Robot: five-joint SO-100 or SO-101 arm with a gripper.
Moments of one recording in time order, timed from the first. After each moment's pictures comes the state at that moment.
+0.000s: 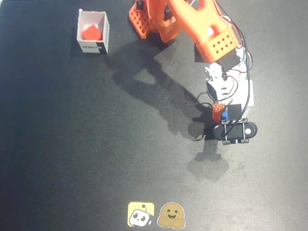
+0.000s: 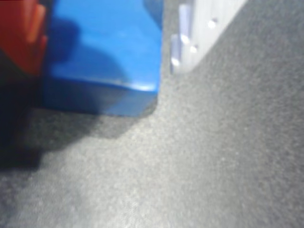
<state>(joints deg) -40.7 93.5 130.2 31.6 126.9</state>
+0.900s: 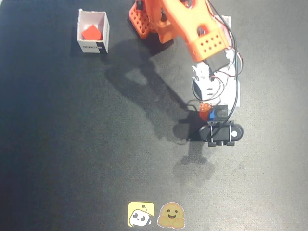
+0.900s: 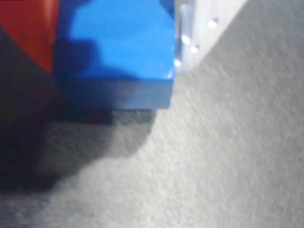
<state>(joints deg) -33.9 99.6 130.2 42.9 119.6</state>
